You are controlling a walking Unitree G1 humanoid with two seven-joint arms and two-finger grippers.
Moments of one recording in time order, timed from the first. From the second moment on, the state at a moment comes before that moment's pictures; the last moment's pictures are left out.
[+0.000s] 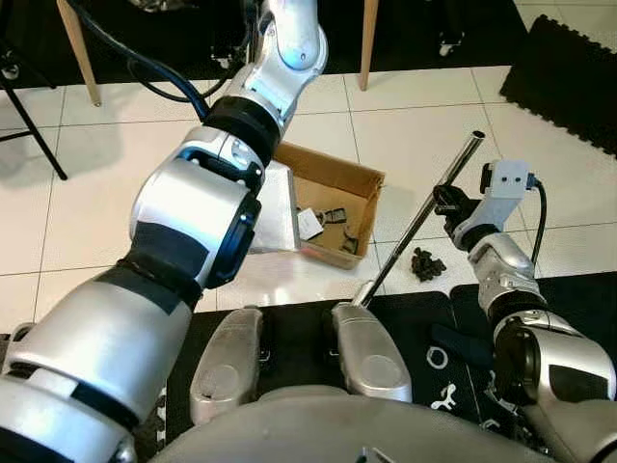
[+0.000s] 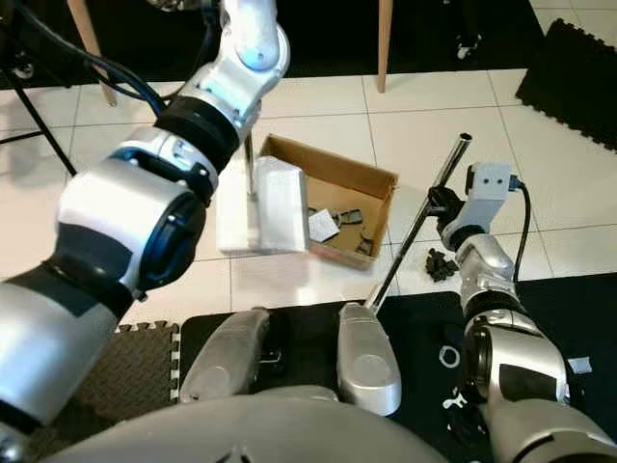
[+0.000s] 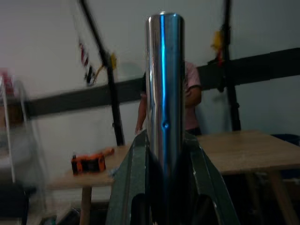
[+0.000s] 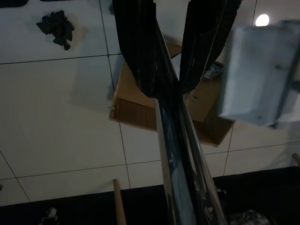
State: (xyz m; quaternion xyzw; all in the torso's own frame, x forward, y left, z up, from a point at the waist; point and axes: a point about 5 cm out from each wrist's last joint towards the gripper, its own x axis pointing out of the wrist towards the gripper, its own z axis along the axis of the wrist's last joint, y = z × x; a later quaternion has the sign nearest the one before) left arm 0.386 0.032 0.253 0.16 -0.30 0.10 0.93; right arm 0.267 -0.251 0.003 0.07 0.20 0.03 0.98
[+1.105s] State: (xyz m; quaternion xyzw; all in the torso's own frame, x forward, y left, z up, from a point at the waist) left arm 0.381 0.073 0.202 0.37 -0.34 0.03 0.87; right arm 0.267 -0.249 0.001 0.07 0.20 0.04 0.98
